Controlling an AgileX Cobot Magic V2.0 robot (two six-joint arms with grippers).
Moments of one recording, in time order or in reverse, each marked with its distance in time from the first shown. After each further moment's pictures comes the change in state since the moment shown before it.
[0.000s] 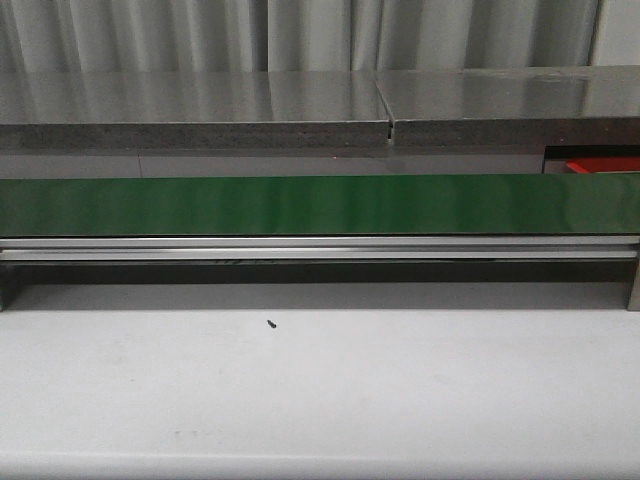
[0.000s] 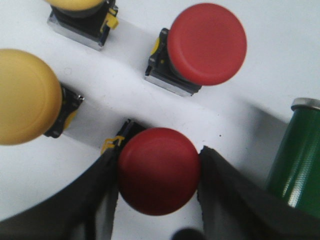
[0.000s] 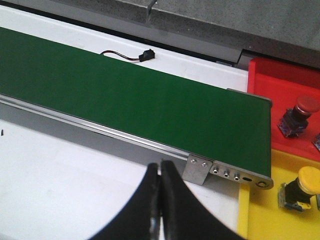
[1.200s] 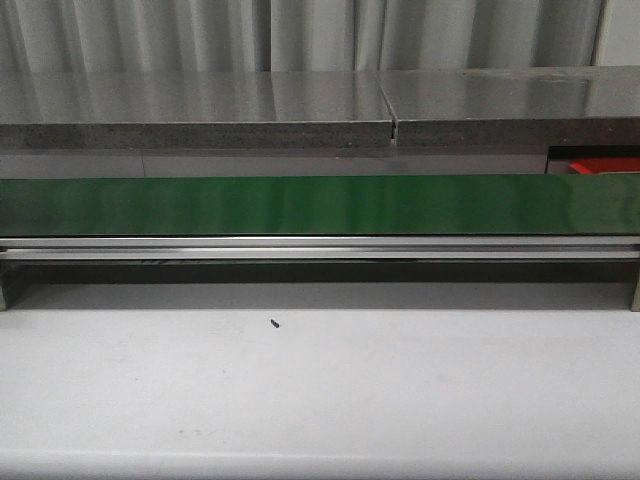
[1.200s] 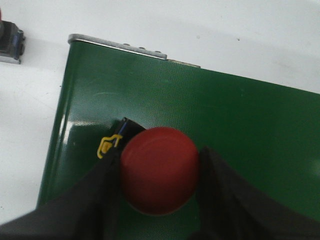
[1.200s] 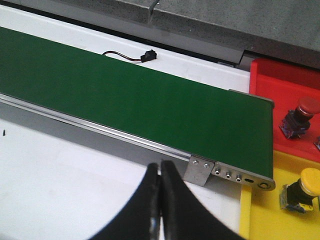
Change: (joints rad) left arm -0.194 -0.293 0.155 -0.099 0.089 0.098; right arm 0.000 0.000 0.000 0.000 0.000 0.000
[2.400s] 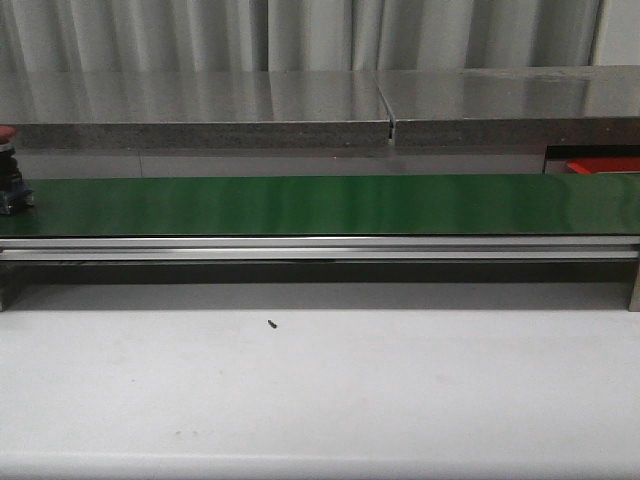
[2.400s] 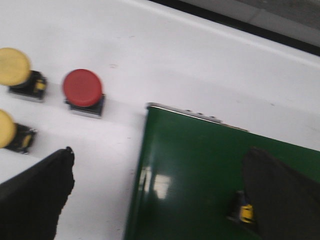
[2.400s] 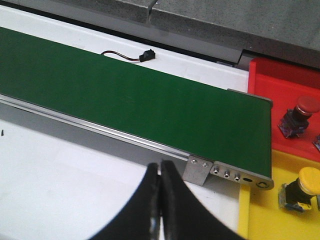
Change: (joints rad) left arm 0.153 -0.011 -0.091 0.010 -0.033 0.032; right arm 0.000 0.000 0.000 0.000 0.000 0.000
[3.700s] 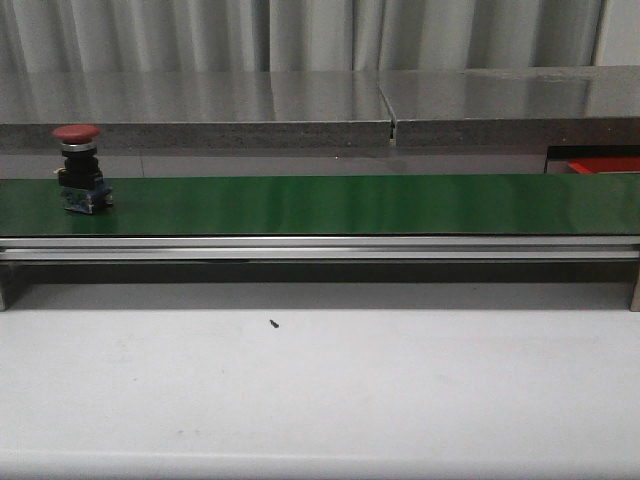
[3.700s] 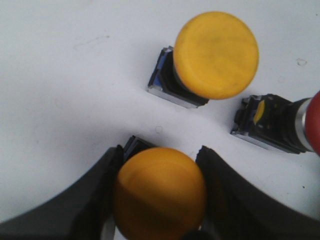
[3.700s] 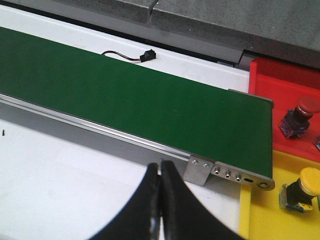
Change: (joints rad) left arm 0.171 0.461 -0.295 0.031 0.017 0.023; right arm 0.000 0.000 0.000 0.000 0.000 0.000
